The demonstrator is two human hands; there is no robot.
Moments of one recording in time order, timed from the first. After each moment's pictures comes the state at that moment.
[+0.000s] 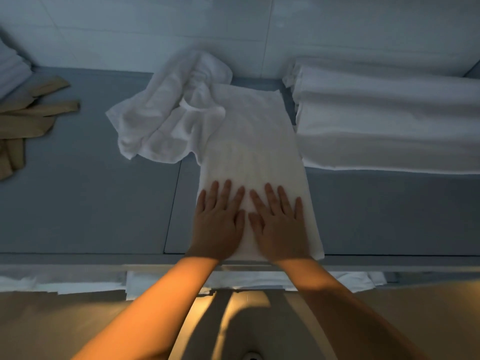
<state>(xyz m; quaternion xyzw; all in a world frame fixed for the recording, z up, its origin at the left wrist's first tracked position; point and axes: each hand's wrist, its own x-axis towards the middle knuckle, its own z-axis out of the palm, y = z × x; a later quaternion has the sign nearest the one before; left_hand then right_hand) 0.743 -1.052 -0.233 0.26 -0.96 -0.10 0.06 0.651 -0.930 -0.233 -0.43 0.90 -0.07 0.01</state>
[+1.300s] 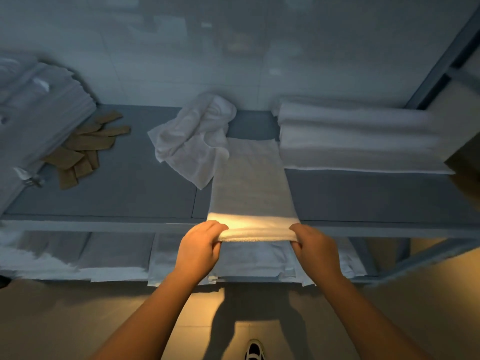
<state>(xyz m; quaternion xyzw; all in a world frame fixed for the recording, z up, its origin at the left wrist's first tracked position) 0.912 -0.960 -0.131 0.21 -0.93 -0.22 0.20 0.739 -0.765 -0.127 -0.42 0.88 -0.22 -0.07</state>
